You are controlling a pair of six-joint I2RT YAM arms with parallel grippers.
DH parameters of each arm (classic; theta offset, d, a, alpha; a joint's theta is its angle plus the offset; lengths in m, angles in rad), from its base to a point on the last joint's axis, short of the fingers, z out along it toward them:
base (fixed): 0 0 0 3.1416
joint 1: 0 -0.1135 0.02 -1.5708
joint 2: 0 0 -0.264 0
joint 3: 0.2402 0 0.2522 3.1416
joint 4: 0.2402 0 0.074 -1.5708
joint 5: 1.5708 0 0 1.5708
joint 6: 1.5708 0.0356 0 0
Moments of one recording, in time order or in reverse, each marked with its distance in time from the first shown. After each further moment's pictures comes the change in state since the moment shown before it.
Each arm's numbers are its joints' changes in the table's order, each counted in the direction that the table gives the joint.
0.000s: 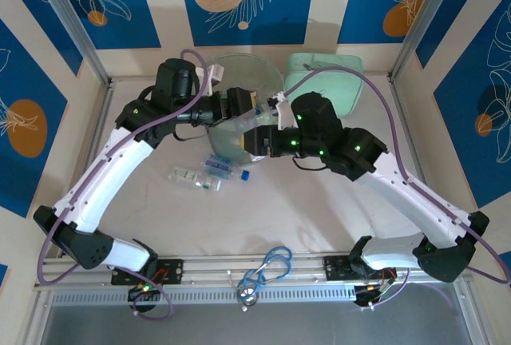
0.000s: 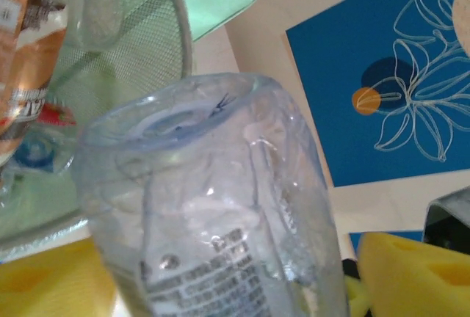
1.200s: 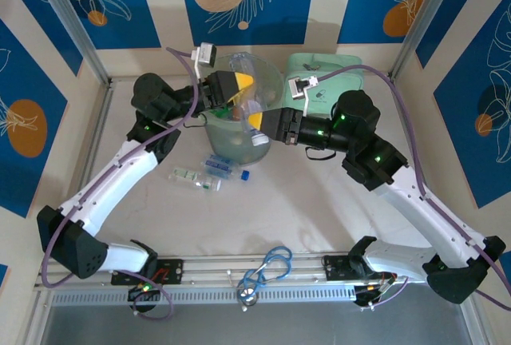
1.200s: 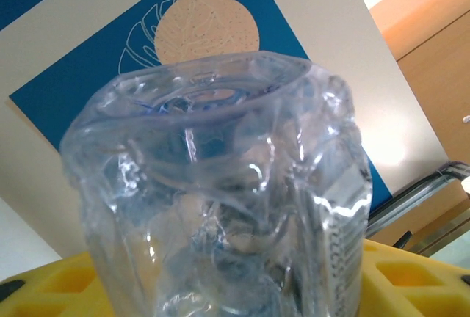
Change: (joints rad) left arm -0.053 0.066 -0.357 -1.191 0.396 -0.537; right arm 0.127 0.140 -0.158 -0.505 -0.351 0.277
